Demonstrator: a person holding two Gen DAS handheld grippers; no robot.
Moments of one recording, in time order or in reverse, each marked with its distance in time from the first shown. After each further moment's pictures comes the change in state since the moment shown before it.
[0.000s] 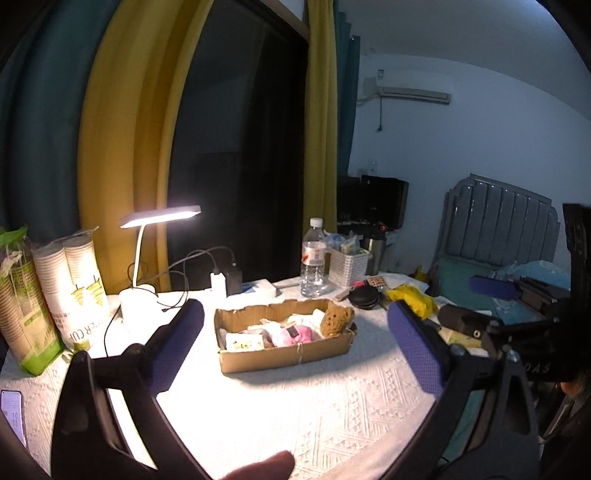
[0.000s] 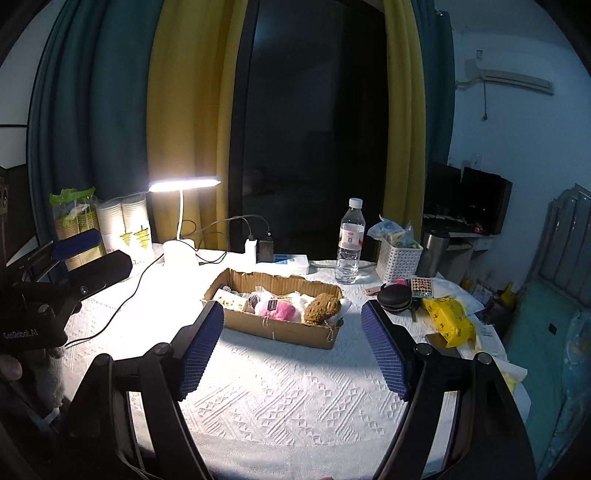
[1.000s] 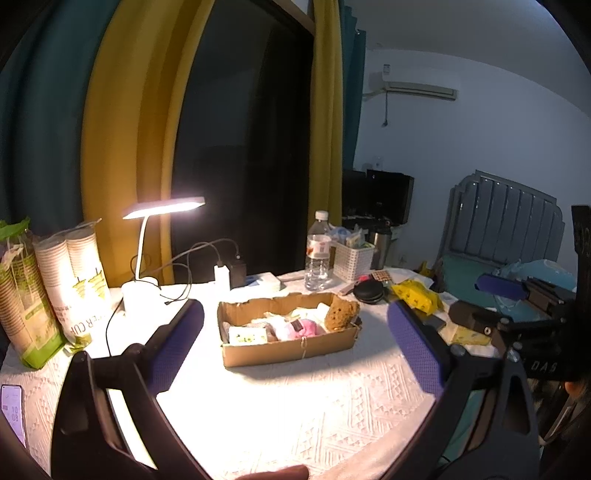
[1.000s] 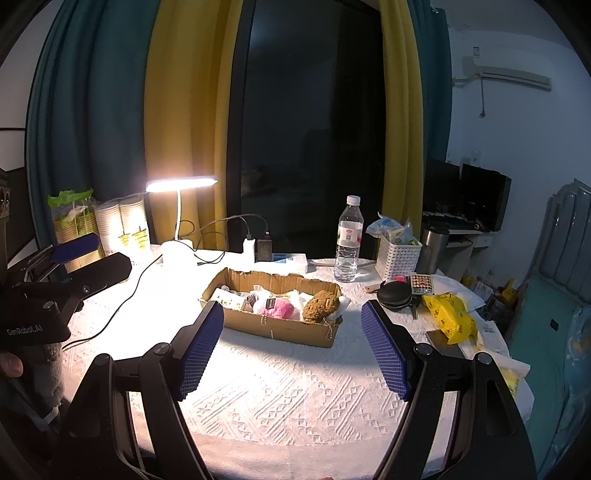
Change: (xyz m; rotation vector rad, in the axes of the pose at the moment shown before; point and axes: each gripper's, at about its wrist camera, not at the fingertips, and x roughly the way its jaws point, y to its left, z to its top) left arm 0.007 -0.001 -0.003 -0.011 0.027 0.017; right arm 0.001 -0.004 -0.004 0.017 -0.006 -0.001
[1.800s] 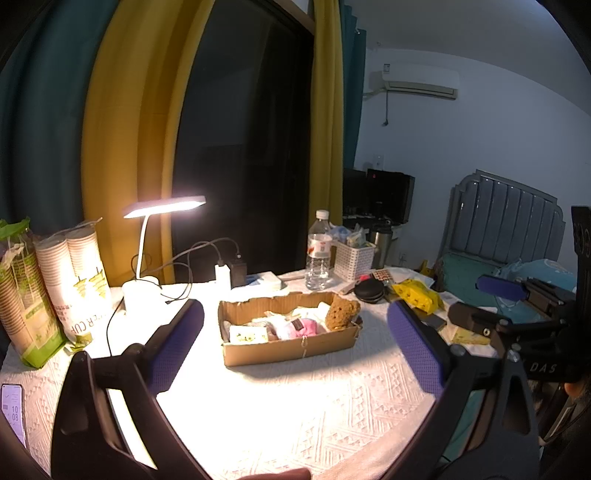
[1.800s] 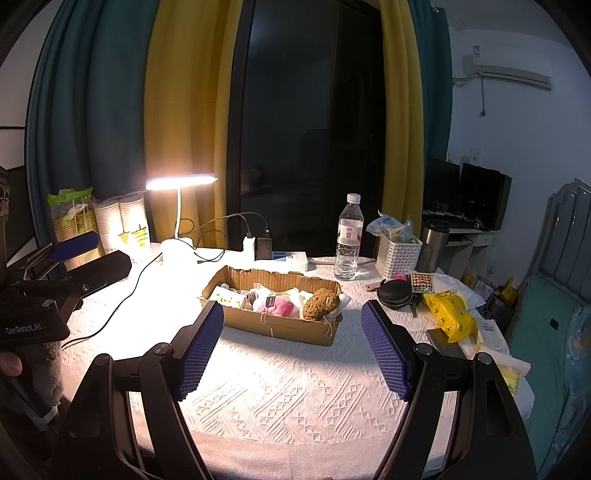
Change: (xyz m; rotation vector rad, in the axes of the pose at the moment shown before) left arm 0.000 0.001 0.000 0.000 0.000 0.001; right arm 0.002 -0.001 -0.002 0.003 0.005 -0.002
